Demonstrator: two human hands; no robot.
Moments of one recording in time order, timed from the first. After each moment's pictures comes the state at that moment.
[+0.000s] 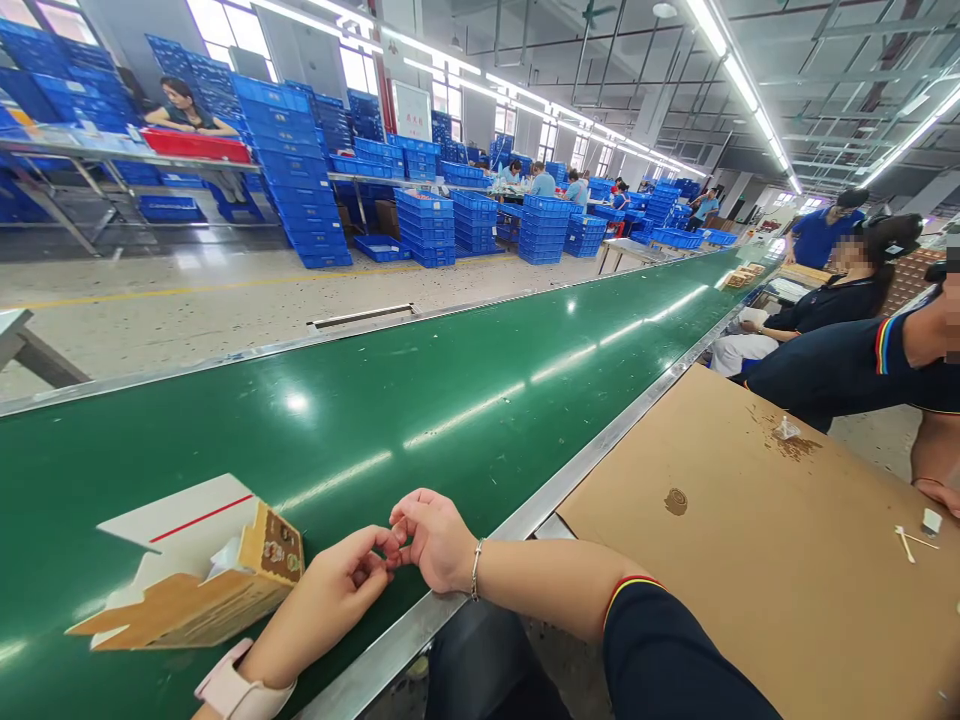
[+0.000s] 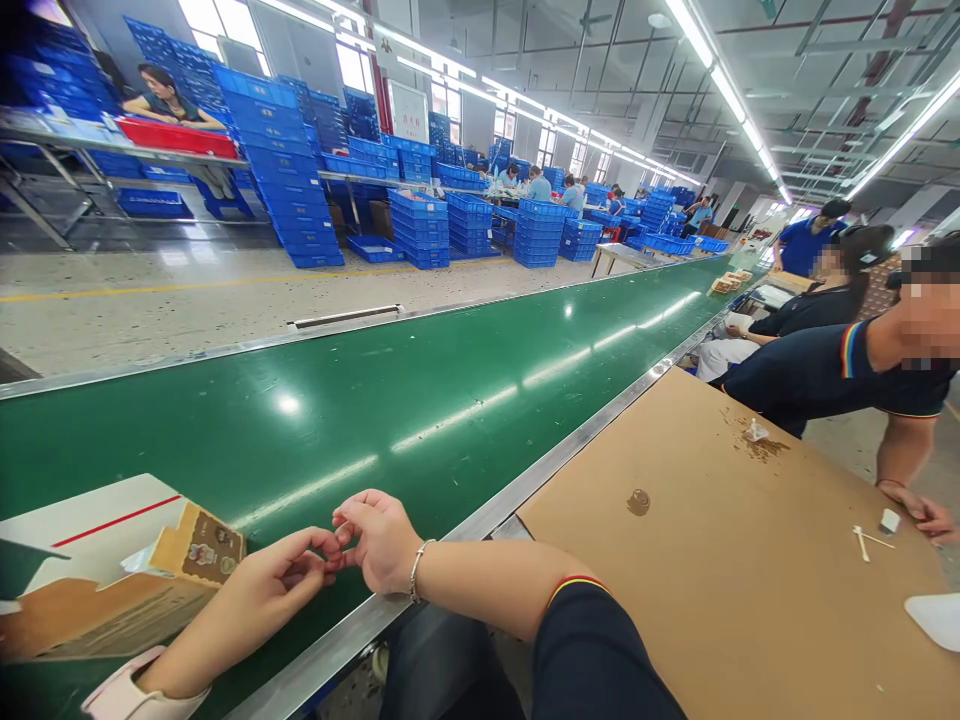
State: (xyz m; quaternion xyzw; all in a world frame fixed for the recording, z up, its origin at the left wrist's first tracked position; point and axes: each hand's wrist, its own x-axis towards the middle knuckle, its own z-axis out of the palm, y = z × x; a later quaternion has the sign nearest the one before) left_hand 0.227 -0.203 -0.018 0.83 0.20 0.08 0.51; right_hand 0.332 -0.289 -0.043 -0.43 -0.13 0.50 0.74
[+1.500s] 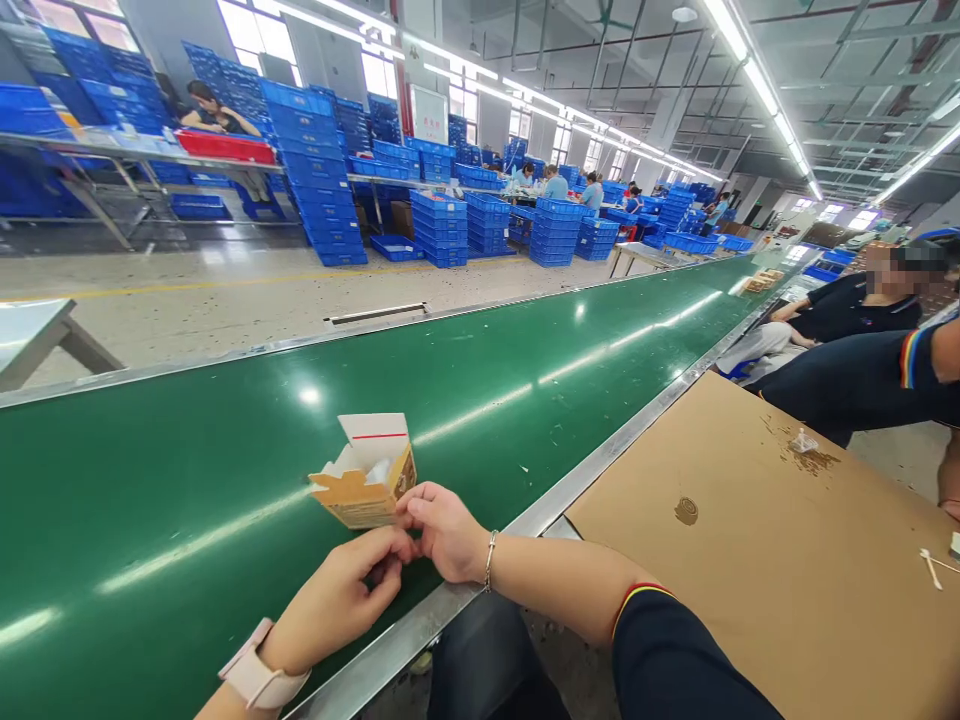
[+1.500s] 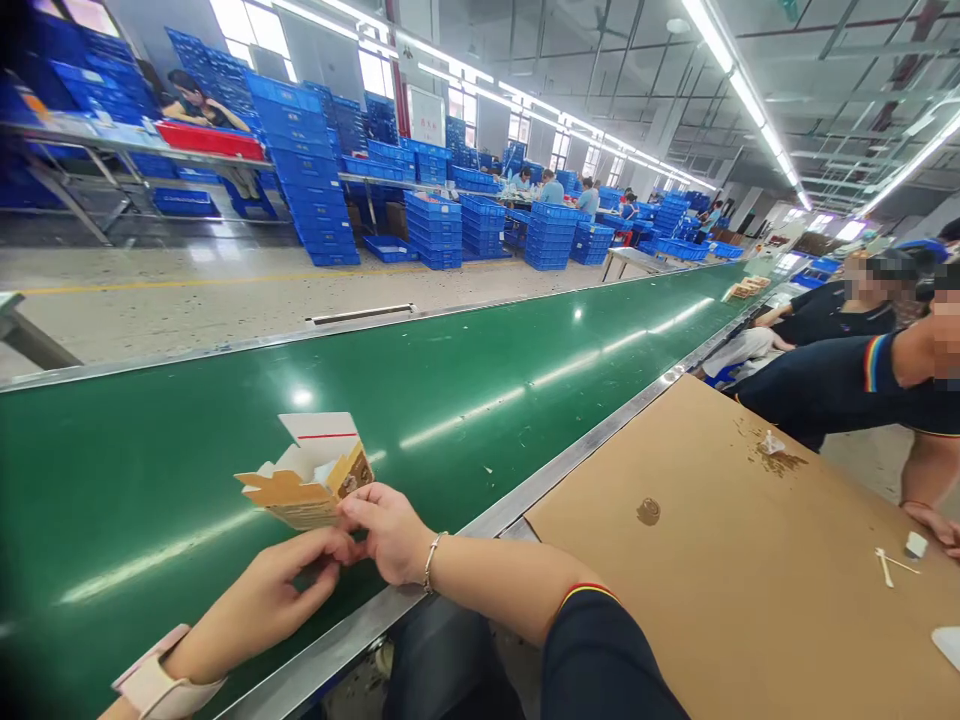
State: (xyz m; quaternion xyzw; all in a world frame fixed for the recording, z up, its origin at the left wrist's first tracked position) left_hand 0.224 -0.204 -0.022 0.90 -0.02 0.25 0.37; right_hand 0.341 -0.292 -0.036 -0.48 -0.23 0.50 0.68
